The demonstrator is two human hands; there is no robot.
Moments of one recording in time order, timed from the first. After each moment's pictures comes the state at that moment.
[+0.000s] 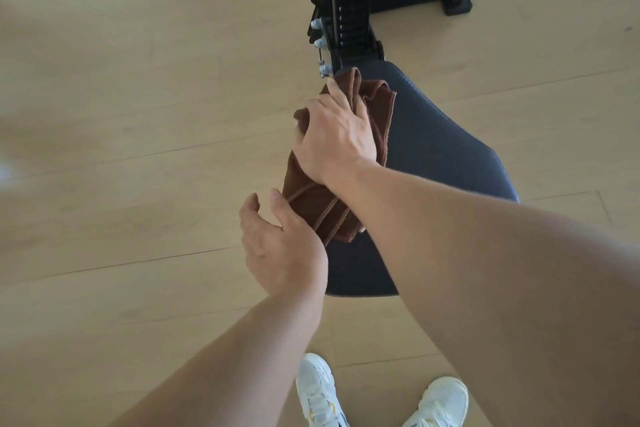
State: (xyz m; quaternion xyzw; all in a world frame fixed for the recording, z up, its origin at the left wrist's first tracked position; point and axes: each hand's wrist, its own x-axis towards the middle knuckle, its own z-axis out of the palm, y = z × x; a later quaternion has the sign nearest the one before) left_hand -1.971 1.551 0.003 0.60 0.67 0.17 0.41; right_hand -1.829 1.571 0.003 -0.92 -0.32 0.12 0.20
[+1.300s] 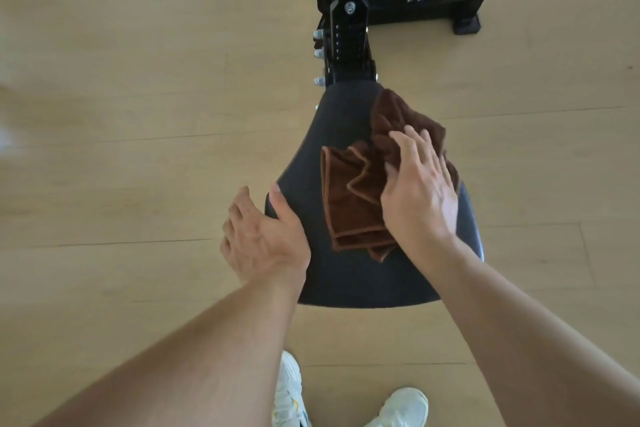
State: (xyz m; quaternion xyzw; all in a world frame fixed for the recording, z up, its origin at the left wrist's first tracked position) left_hand -1.945 1.547 -0.001 0.73 0.65 0.04 0.22; right_hand -1.809 1.437 0.013 -0.94 -0.23 0.12 0.23
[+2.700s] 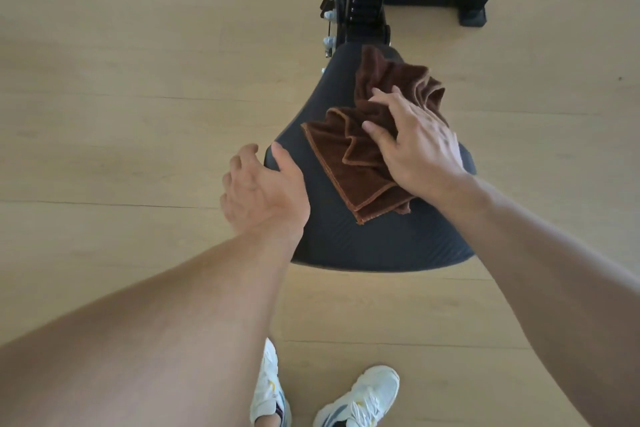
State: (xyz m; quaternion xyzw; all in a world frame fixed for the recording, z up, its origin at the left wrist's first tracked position) left_hand -1.944 1.551 -0.006 0.70 0.66 0.06 0.26; right_hand -1.793 1.444 0.030 -0.89 -0.38 0.18 0.19
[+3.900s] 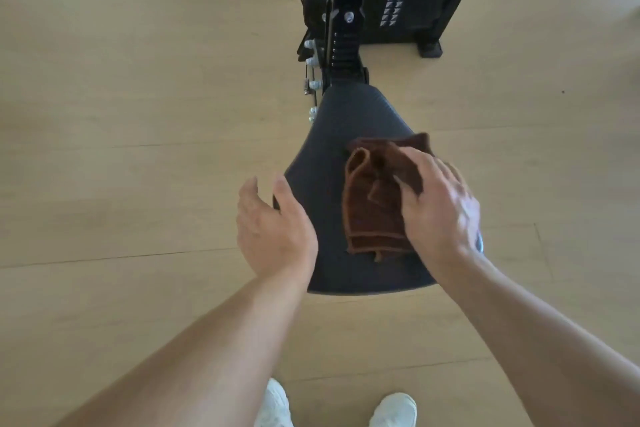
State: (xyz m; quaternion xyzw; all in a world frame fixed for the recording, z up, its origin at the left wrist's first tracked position) left_hand -1.960 1.547 0.014 0.63 0.63 0.15 0.43; right_hand -1.850 1.410 0.035 -0.95 -0.22 0.02 0.24
